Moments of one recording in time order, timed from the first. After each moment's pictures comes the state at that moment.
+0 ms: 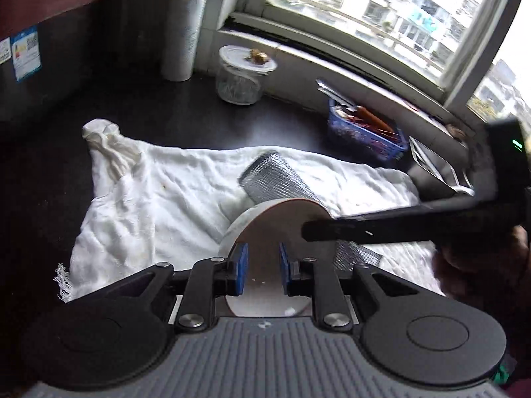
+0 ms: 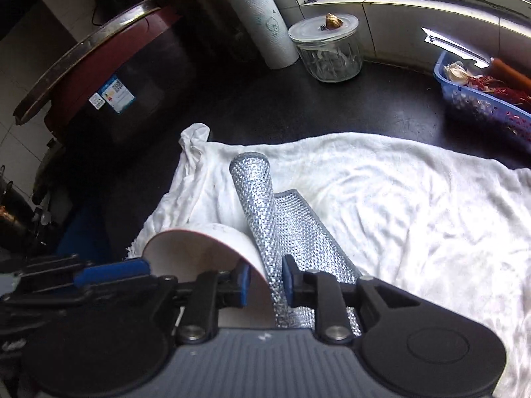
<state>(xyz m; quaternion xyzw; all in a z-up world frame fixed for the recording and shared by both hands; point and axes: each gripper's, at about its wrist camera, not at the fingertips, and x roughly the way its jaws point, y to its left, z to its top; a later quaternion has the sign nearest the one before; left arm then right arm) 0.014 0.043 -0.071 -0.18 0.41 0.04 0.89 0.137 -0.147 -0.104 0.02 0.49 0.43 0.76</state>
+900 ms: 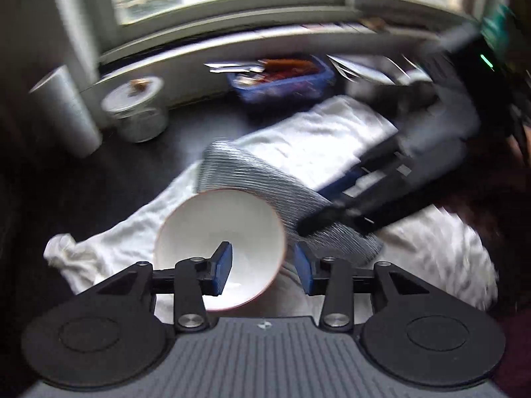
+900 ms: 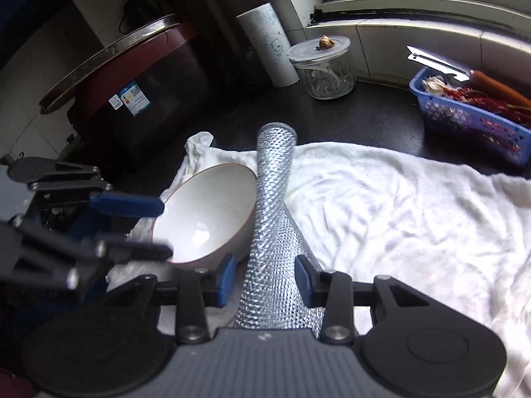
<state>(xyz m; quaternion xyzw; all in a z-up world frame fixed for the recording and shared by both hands) 0.042 -0.051 -0.073 0.15 0.46 -0.13 0.86 0.142 -0.190 -0.113 0.00 0.43 0.47 0.77</state>
